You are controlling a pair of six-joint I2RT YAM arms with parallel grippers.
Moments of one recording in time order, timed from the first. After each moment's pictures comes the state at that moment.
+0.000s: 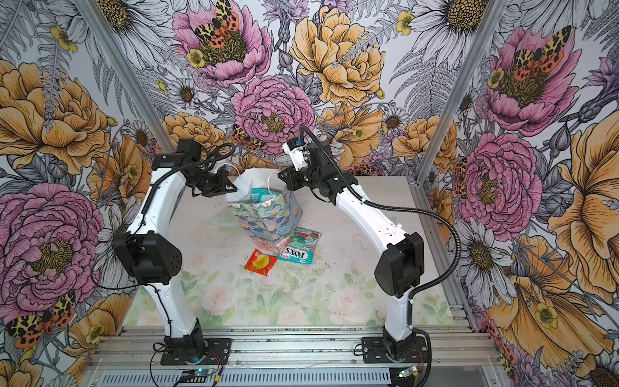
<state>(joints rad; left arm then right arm) 0.01 1.96 2.12 -1.31 0.53 -0.16 0.51 1.89 1.94 -0.42 -0.48 0.18</state>
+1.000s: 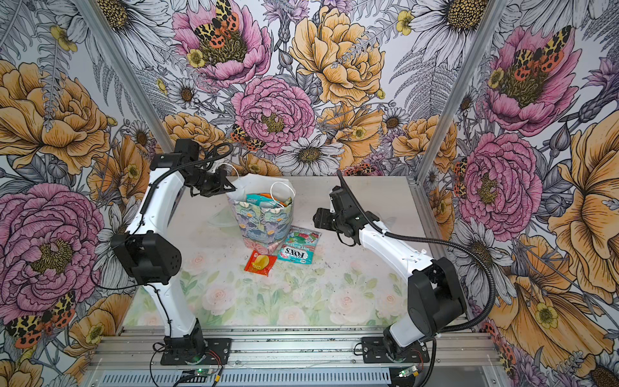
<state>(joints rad) 0.02 1.96 2.12 -1.30 0.53 -0.16 0.47 1.53 1.11 -0.42 -0.14 0.60</state>
